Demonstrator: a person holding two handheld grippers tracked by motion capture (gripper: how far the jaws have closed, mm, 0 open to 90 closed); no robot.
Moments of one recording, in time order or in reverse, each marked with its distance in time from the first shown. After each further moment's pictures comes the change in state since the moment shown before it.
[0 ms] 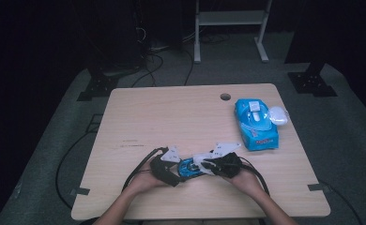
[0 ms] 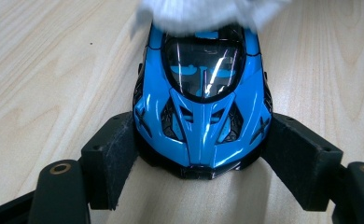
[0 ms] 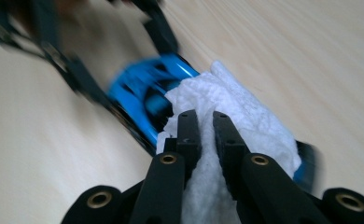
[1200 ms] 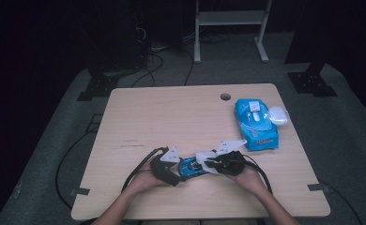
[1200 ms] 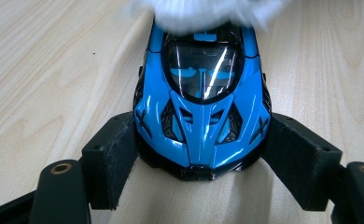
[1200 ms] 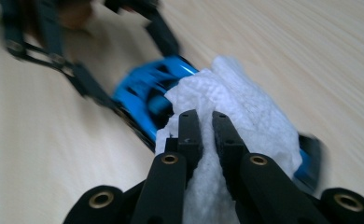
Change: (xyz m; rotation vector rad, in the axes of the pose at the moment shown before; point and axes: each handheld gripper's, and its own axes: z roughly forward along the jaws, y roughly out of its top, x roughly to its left) left arm 0.000 -0.001 0.002 -0.029 0.009 0.028; right arm -0.010 -0.005 0.001 -0.041 0.088 0.076
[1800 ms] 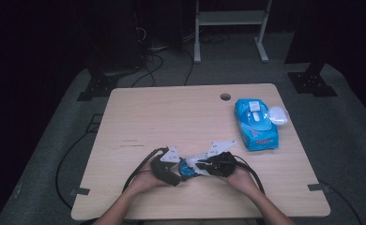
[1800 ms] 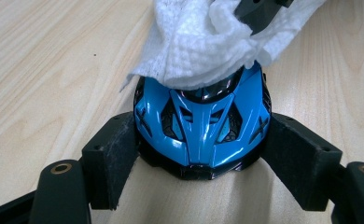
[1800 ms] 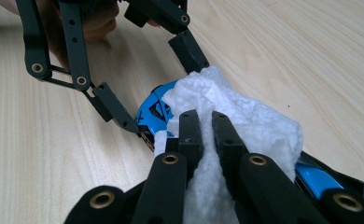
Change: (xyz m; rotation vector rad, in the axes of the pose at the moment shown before) left arm -0.001 -0.001 0.001 -0.011 0.003 -0.013; right arm 0.011 0.012 0.013 0.008 0.023 -0.024
